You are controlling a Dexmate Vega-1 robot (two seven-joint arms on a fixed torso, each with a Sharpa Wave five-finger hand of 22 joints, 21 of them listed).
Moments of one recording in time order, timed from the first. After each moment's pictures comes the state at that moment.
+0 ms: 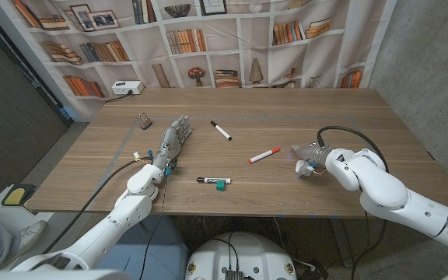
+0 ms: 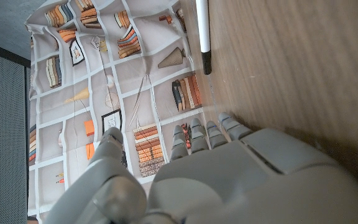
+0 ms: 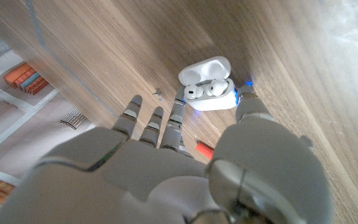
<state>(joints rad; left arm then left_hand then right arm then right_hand) 0.93 0.47 0.38 -1.20 -0.68 -0.45 -0.15 0.19 0.06 0.53 -0.14 0.17 0.11 -0.04 0.18 0.18 0.11 0.01 0.22 0.20 0.01 -0.01 0.18 0.17 0.07 0.02 0.20 0.17 -1.06 -1.05 -0.57 -2.25 -1.09 -0.50 0.73 0.82 0.07 0.35 -0.18 0.19 -0.17 0.02 0.22 0.20 0.48 -0.04 0.41 0.34 0.09 -0.02 0.23 0.20 0.13 0.14 0.19 0.17</state>
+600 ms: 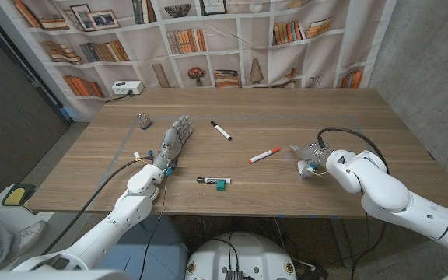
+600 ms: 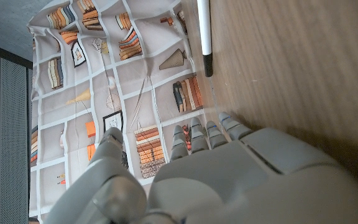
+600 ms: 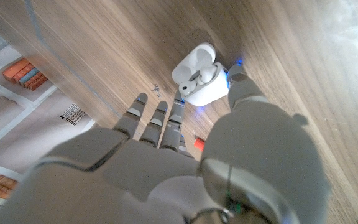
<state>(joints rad) 0.94 0.47 0.39 -1.21 -0.67 -0.45 -0.15 0.18 0.06 0.53 -0.14 0.17 0.11 -0.04 0.18 0.18 0.12 0.01 0.22 0.20 0.01 -0.01 0.18 0.17 0.07 0.02 0.20 0.17 -1.09 -1.06 -0.55 -2.26 -1.09 -0.49 0.68 0.99 0.06 0.40 -0.20 0.19 -0.17 -0.01 0.22 0.20 0.52 -0.01 0.45 0.35 0.20 -0.04 0.24 0.20 0.19 0.09 0.19 0.16</state>
